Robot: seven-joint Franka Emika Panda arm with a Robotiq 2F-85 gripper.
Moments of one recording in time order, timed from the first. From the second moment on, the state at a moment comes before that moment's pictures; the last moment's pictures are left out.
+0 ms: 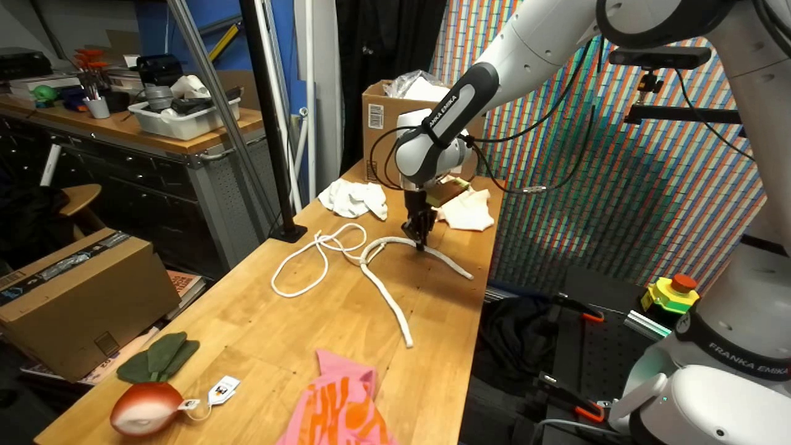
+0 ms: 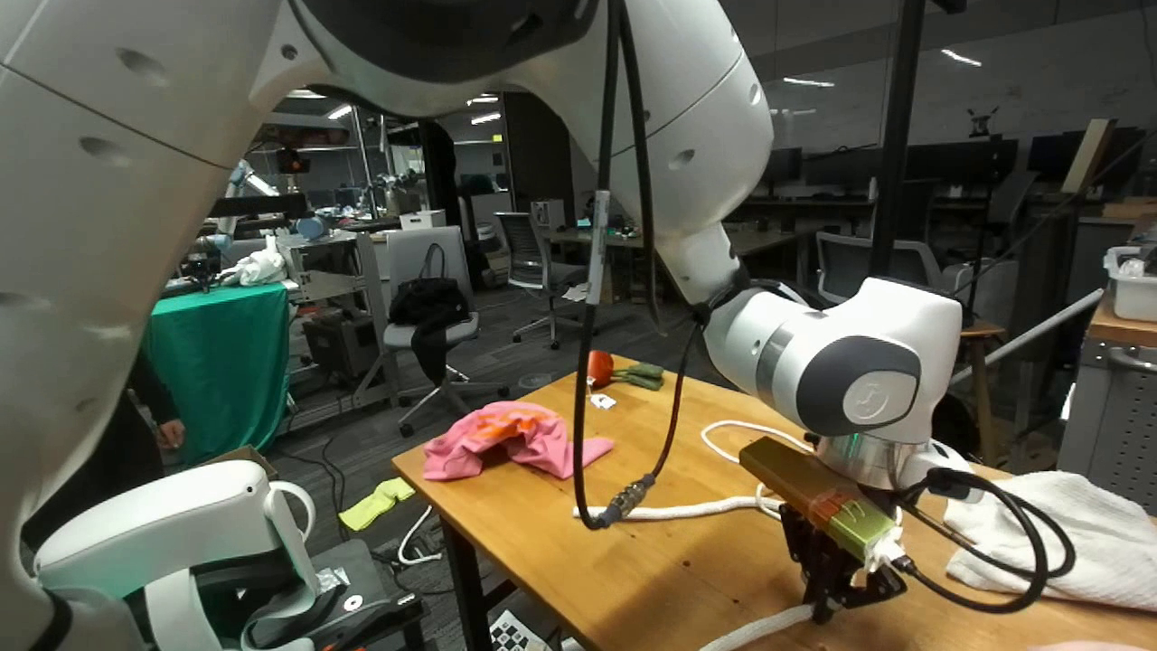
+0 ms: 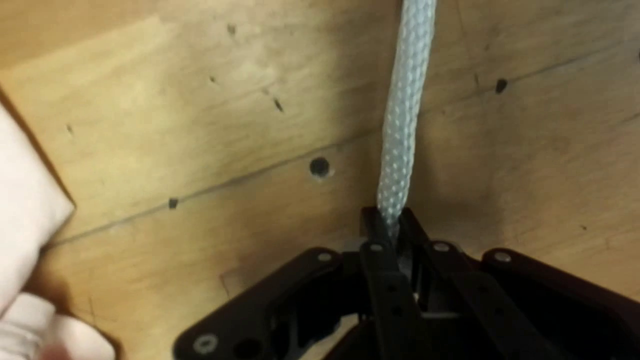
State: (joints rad) arm -0.19 0.66 -0.02 -1.87 0.05 2.36 -0.10
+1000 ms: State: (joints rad) arm -0.25 0.62 0.05 -1.99 0.64 2.24 -0.12
